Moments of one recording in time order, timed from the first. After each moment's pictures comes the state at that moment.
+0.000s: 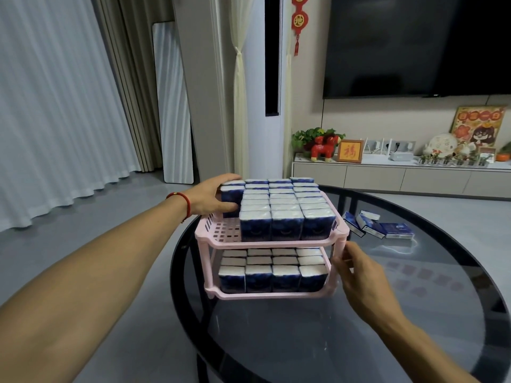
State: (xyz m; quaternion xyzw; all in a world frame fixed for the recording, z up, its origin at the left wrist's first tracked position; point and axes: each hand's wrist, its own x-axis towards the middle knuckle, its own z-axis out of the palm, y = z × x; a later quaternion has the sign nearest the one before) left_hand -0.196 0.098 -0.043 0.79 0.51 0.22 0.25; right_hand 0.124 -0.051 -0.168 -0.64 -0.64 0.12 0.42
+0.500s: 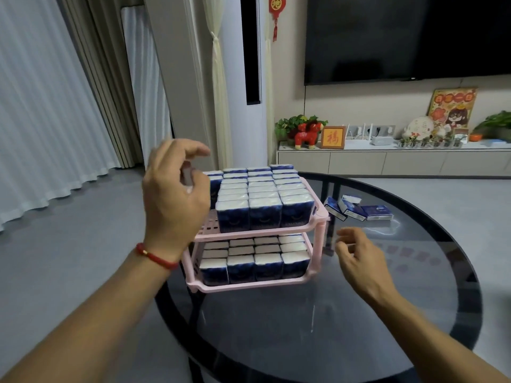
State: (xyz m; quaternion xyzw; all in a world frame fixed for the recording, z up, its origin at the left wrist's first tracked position) left_hand -0.145 -0.031 -0.032 0.69 0.37 0.60 -0.15; right_hand 0.158 -0.039 -0.182 -0.67 -0.56 0.17 0.45
